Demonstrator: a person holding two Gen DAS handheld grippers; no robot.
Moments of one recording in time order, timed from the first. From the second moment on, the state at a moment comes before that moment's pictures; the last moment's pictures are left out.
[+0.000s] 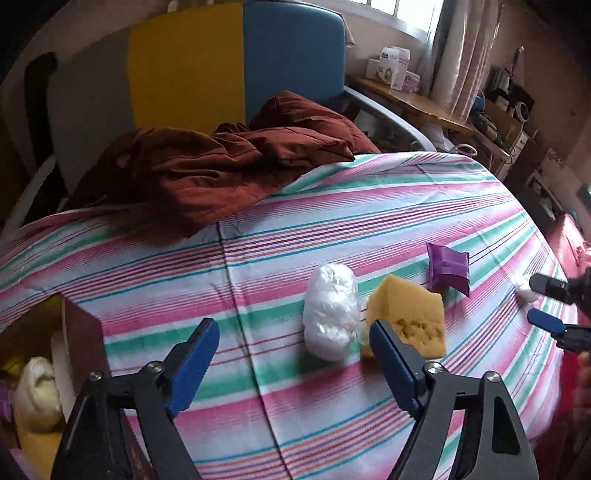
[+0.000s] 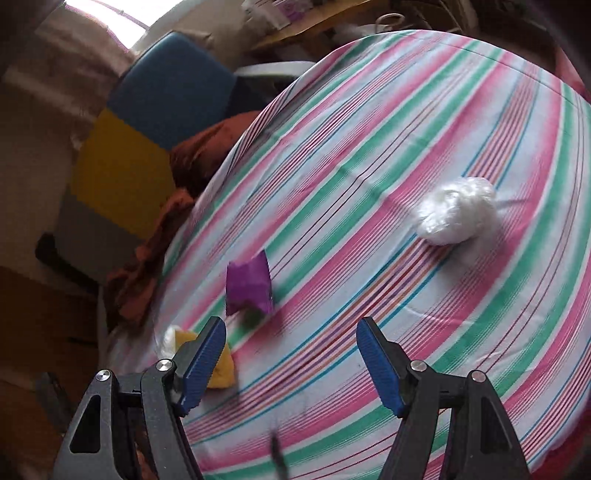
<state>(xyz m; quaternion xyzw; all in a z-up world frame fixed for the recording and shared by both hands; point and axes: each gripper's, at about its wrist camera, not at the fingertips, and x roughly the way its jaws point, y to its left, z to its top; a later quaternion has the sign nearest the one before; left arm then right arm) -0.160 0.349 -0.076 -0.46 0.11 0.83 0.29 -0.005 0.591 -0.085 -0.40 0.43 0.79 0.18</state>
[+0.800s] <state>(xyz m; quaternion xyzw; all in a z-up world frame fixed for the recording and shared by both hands) -0.172 0.378 -0.116 -0.48 0.16 0.81 0.30 -0.027 0.577 -0.094 -0.46 0.36 0.79 0.19</state>
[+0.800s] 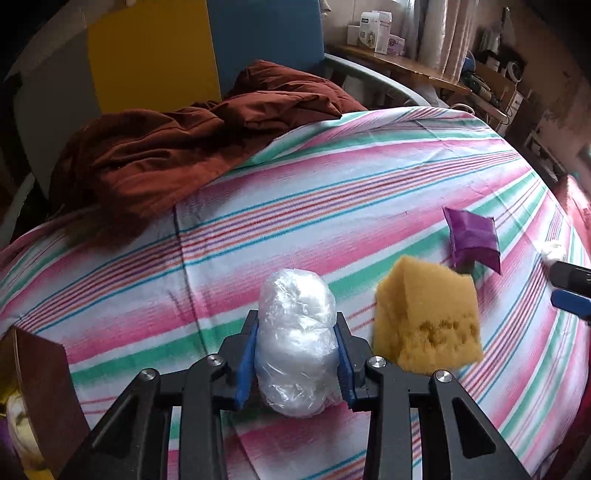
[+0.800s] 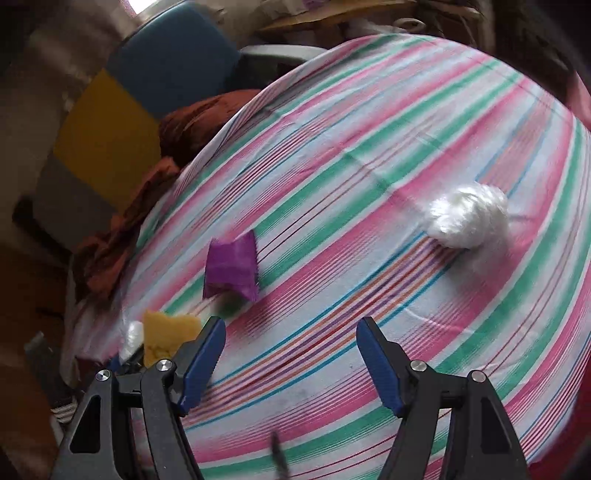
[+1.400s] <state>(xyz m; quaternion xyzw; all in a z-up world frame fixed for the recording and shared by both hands) -0.124 0.337 -0.113 -0.49 0.16 0.80 0.30 -0.128 0.507 -0.091 -0.56 -0.13 0.82 0.04</state>
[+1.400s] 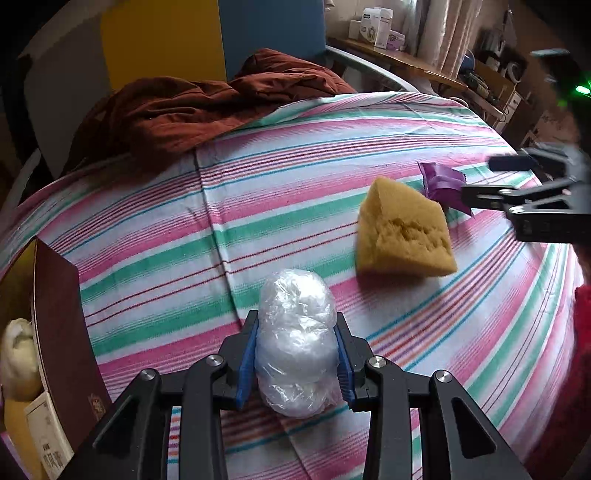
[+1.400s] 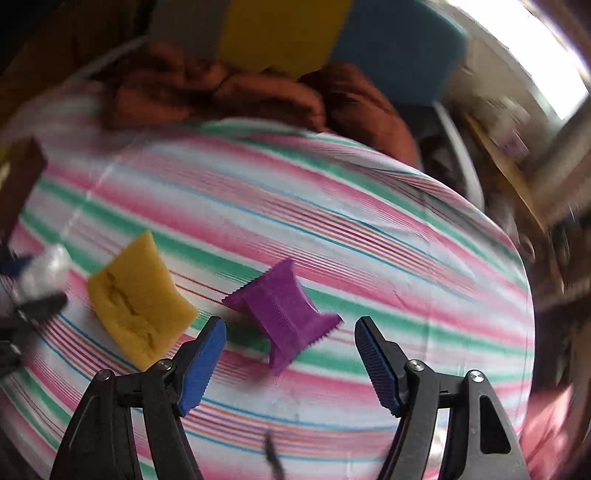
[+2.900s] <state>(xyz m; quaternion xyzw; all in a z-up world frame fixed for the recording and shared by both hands) -0.055 0.210 0.000 -0.35 0.09 0.89 0.27 -0.050 0.371 -0.022 -0.45 0.07 0.89 -0.06</state>
